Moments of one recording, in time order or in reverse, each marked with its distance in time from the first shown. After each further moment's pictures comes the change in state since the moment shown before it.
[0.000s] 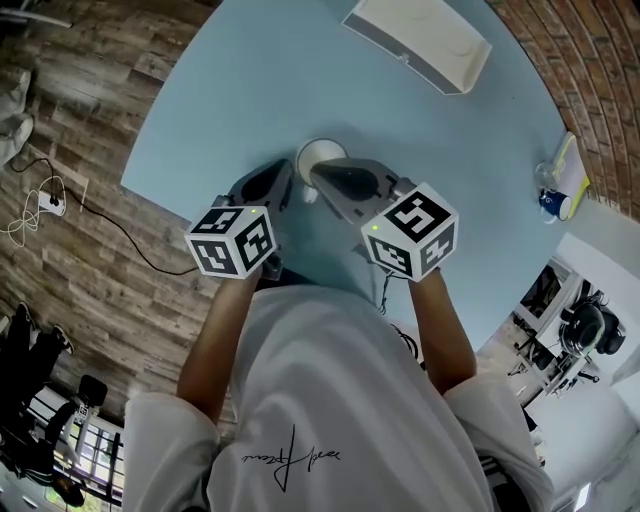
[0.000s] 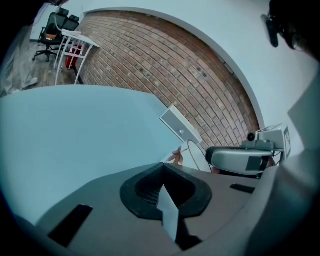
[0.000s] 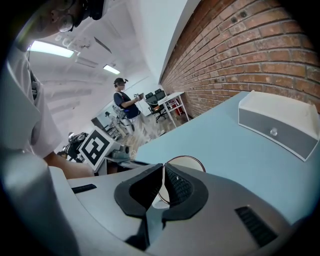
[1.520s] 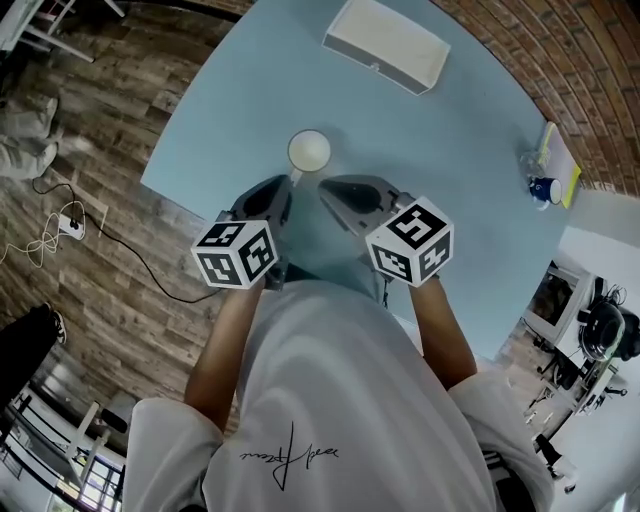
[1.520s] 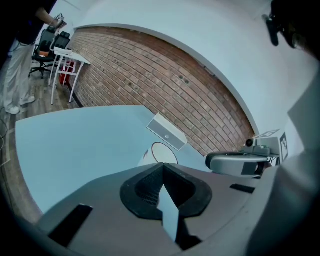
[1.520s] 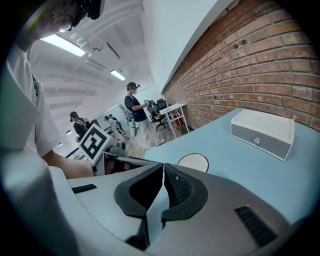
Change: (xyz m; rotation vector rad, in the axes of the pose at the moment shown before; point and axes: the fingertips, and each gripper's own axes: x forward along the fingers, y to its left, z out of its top) left arm -0.044 -0.047 -0.003 0.122 -0.096 -0.006; right arm -0.057 0.034 -0.009 -0.066 -0.125 -0.043
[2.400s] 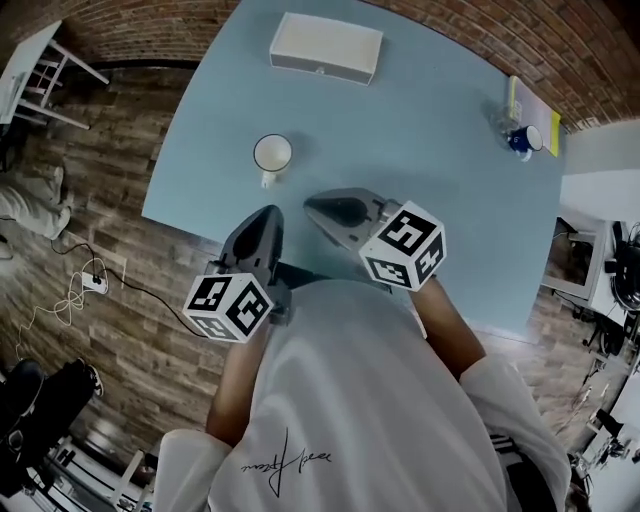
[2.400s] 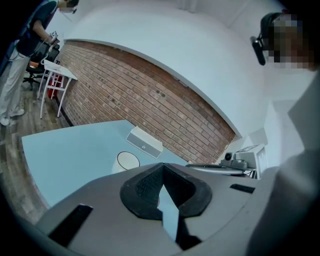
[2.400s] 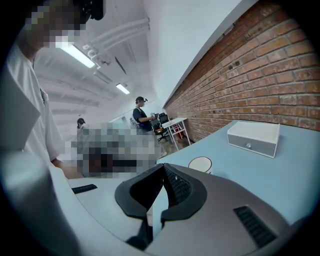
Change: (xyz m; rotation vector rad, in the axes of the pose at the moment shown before) left arm -0.064 -0.090 0.004 0.113 -0.128 -0.105; right arm -0.062 0.039 -0.004 0.000 -0.172 0.007
